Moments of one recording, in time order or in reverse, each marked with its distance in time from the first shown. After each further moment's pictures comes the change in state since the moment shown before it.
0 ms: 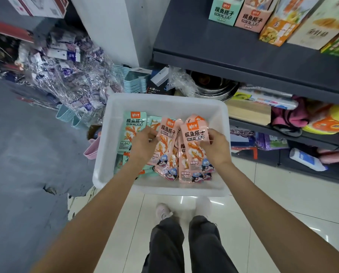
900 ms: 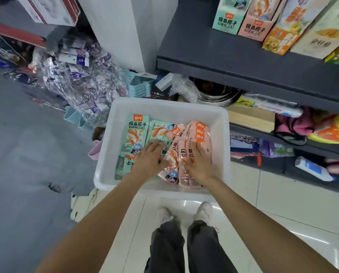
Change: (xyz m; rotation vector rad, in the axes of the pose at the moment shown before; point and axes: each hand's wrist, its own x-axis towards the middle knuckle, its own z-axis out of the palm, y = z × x) left_hand -0.016 -0.025 0.017 0.634 -0.278 0.111; right_hand -0.009 0.022 0.031 -0.347 -0.374 -0.038
